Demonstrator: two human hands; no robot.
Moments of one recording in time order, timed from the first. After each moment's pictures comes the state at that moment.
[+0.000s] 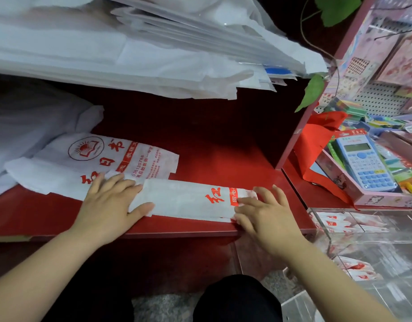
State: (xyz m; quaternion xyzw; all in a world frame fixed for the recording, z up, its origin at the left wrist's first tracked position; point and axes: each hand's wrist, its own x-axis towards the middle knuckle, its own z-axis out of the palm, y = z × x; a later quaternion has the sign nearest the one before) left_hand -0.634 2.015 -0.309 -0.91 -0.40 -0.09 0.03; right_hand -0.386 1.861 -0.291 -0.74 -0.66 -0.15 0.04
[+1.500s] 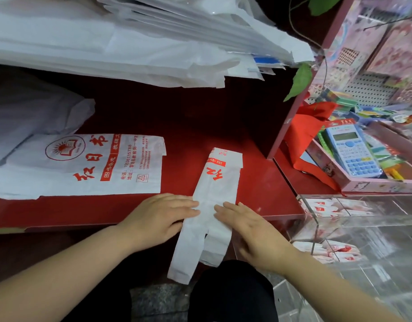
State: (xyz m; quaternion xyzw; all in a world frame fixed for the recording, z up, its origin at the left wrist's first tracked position) left_hand -0.585 1.978 -0.321 -0.98 -0.08 -0.18 -0.04; right_hand -0.382 1.829 -0.334 -0.61 -0.77 0.01 0.16
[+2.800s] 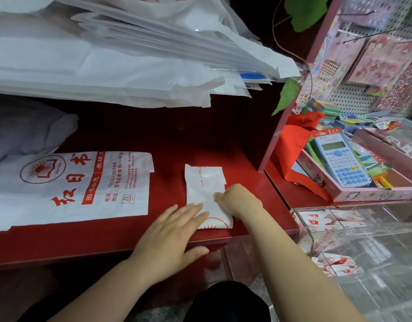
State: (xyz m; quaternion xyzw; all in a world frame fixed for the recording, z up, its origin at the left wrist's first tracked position) left_hand -0.547 1.962 -0.335 -0.96 -0.17 -0.21 0.01; right_hand -0.379 1.925 -0.280 -0.90 -0.36 0.22 0.12
